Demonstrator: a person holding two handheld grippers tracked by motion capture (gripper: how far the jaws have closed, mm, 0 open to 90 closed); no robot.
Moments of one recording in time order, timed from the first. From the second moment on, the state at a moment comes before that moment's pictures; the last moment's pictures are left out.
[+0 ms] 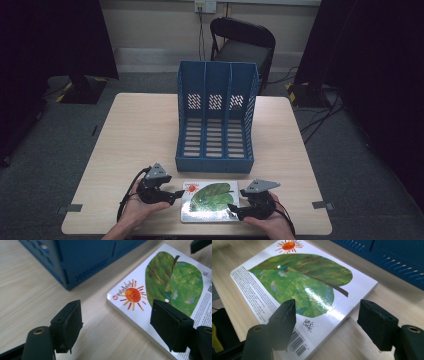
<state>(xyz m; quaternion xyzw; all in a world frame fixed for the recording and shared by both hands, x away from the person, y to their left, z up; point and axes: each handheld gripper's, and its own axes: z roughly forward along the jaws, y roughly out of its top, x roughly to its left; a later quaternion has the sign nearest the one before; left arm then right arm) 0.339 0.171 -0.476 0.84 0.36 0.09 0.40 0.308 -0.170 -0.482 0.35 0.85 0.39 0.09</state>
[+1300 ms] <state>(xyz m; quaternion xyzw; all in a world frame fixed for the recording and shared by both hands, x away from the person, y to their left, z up) 0.357 0.173 -0.494 0.84 0.38 0.05 0.39 0.301 -0.147 -0.493 0.29 0.88 0.37 0.02</state>
